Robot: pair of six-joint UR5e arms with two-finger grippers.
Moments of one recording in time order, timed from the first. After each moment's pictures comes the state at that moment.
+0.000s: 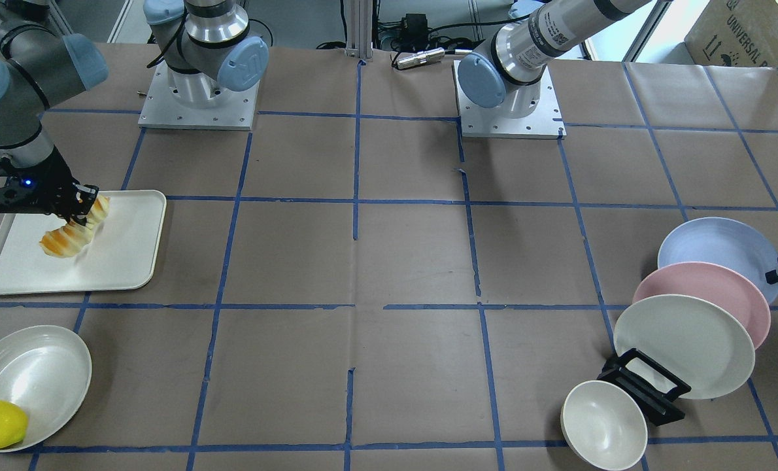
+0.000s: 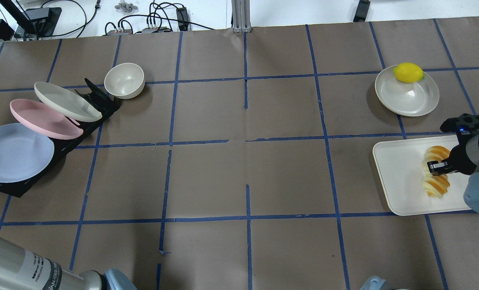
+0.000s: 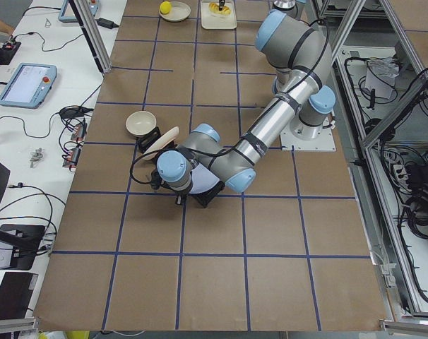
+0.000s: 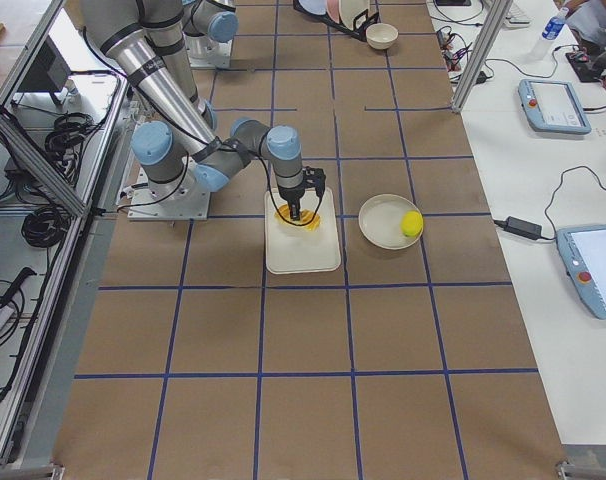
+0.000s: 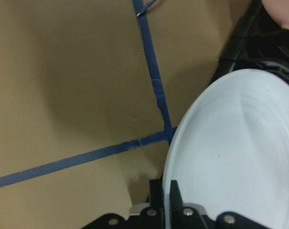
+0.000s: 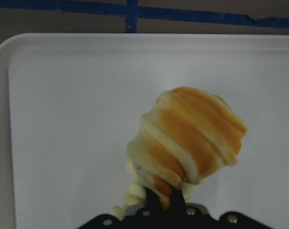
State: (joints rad) left arm -0.72 -2.10 -1.40 -1.37 1.51 1.09; right arm 0.92 -1.57 2.33 -2.46 -1.55 -0.71
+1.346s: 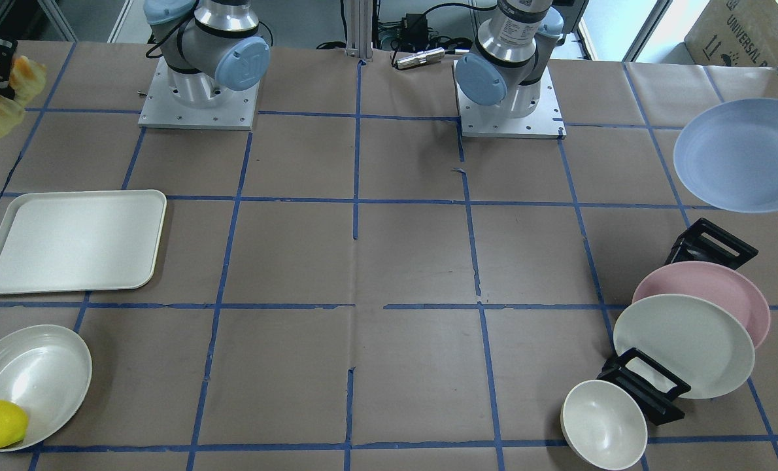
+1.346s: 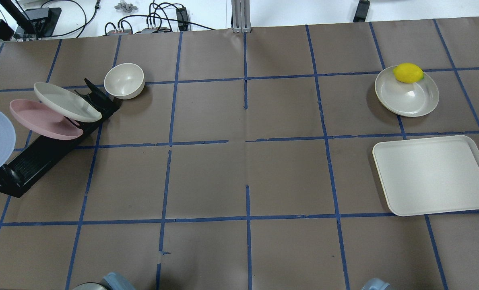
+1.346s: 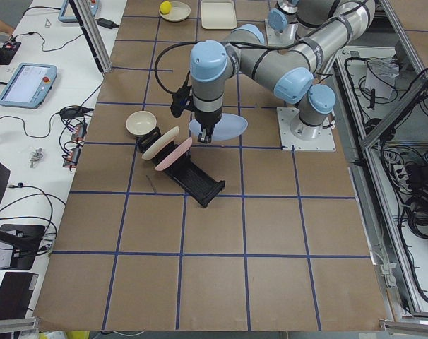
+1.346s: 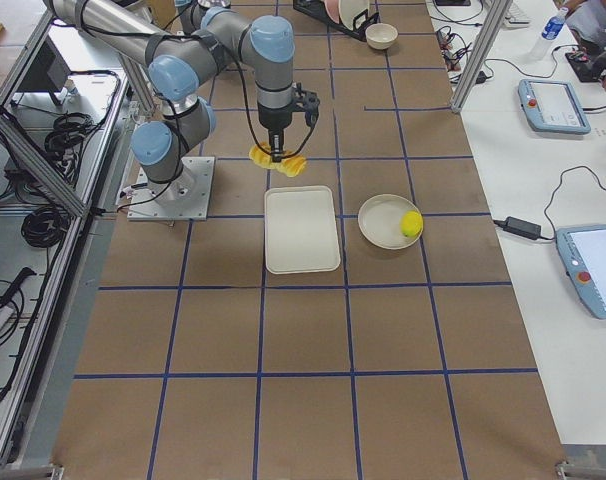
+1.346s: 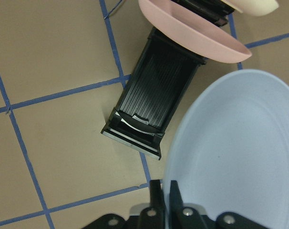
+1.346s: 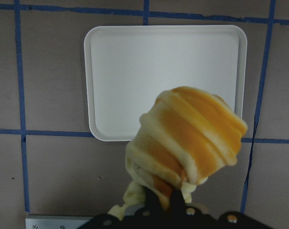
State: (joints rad) left arm -0.79 -1.67 -1.40 -1.66 1.55 1.04; right arm 0.93 -1.86 1.78 -1.48 -1.61 -0.71
